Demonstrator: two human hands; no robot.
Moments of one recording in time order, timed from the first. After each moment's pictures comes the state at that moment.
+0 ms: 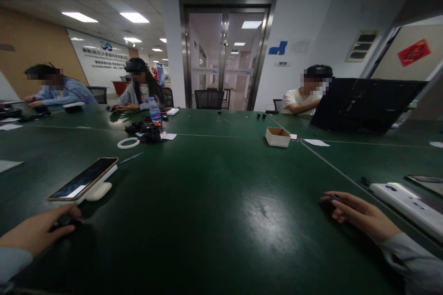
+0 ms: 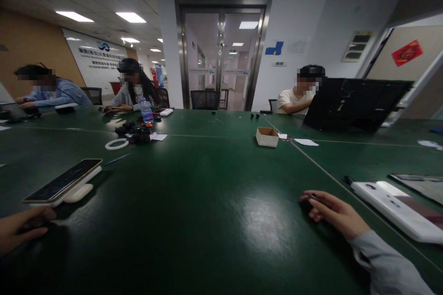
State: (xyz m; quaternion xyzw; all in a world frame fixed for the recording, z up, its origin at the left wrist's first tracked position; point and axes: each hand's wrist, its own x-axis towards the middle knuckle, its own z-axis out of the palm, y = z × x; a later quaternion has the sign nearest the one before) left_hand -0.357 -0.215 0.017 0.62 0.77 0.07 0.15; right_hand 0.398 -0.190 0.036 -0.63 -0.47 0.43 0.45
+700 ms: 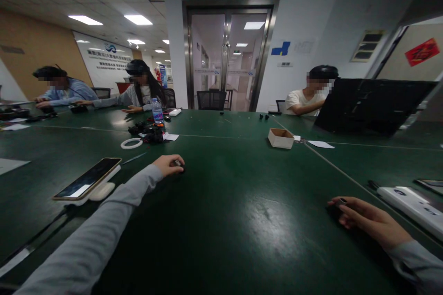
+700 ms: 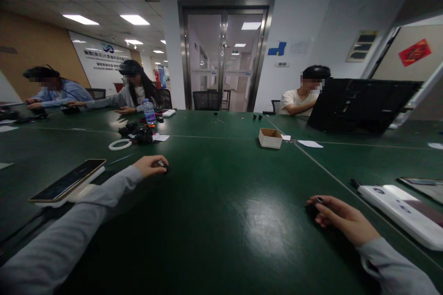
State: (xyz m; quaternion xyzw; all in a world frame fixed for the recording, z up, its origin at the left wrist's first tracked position) left_hand -0.158 -0.053 0.046 0.75 0.54 0.22 0.30; right_hand 0.410 -0.188 0.026 -0.64 -0.48 0.42 0.43
